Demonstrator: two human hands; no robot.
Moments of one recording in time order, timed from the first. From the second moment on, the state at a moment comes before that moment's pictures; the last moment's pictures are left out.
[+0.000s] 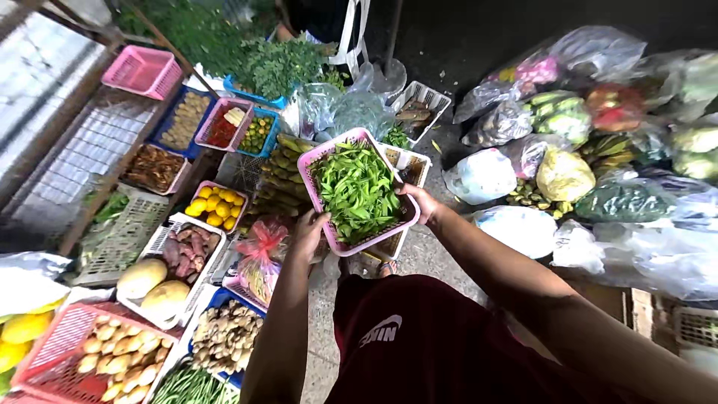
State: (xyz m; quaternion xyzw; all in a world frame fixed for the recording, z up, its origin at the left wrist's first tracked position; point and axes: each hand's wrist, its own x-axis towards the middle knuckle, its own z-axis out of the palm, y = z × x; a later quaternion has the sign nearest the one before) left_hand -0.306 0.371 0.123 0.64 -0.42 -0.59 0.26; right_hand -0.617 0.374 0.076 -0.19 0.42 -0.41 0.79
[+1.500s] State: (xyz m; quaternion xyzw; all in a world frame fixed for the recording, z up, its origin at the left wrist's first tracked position) left_hand 0.033 0.197 -0.117 0.73 -0.14 -0.52 0.42; right_hand -0.193 -0.045 -0.076 -0.38 0.61 -0.17 0.67
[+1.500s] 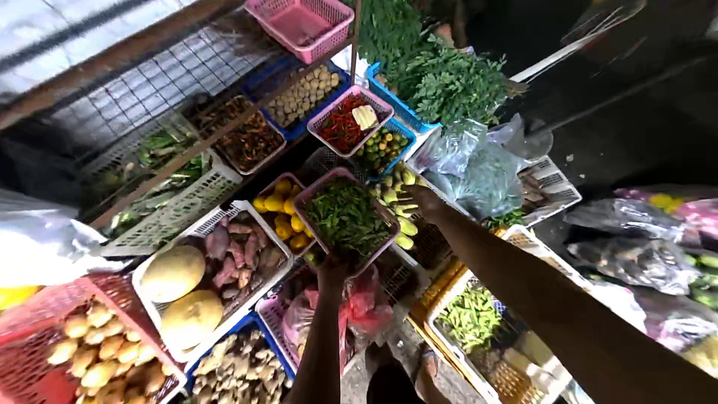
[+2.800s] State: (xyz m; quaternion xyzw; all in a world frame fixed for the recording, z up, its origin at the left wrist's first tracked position) left_hand 0.076 0.023 -0.213 0.91 -0.30 -0.29 -0.03; right_hand -0.321 0.042 -0.012 -0.38 0.66 -0.33 0.56
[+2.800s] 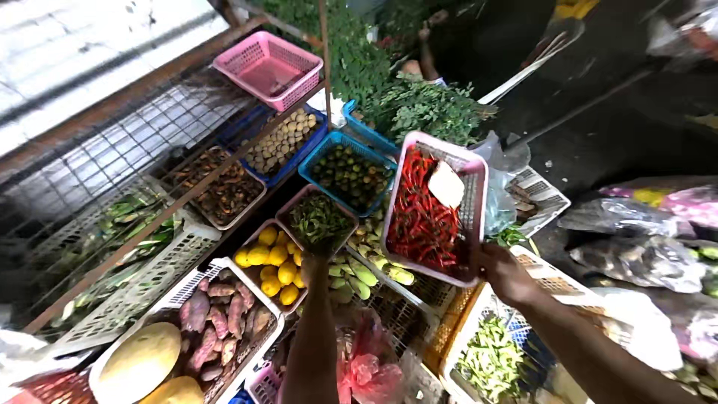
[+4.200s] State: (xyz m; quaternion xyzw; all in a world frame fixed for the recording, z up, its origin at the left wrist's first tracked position) left_hand -0.487 0.376 0.220 0.27 -0.94 -0.21 0.08; right_hand -0.670 0.547 0.135 -0.18 0.45 -0.62 0.61
